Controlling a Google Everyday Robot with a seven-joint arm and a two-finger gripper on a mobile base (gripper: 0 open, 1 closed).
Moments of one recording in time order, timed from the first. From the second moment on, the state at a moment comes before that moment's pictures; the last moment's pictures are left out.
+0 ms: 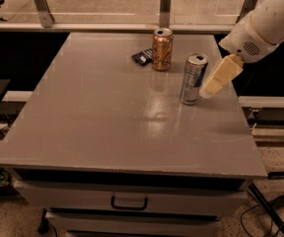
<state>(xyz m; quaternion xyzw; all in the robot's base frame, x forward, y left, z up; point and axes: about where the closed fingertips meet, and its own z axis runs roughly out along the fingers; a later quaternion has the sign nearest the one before) 0.581 -0.184 0.921 -0.53 0.80 0.06 0.27</state>
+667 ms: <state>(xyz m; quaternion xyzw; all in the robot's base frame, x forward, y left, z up) 0.607 -0.164 0.914 -0.53 0.80 0.07 0.28</state>
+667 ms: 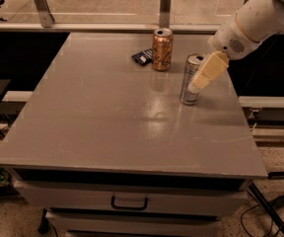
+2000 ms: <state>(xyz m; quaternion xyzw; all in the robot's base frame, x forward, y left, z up) 0.594 -0.144 0.925 -0.55 0.79 0.08 0.25</state>
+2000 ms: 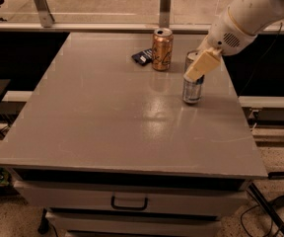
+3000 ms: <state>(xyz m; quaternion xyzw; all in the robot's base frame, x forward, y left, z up) 0.558 -0.114 1.022 -0.60 0.74 0.10 0.28</state>
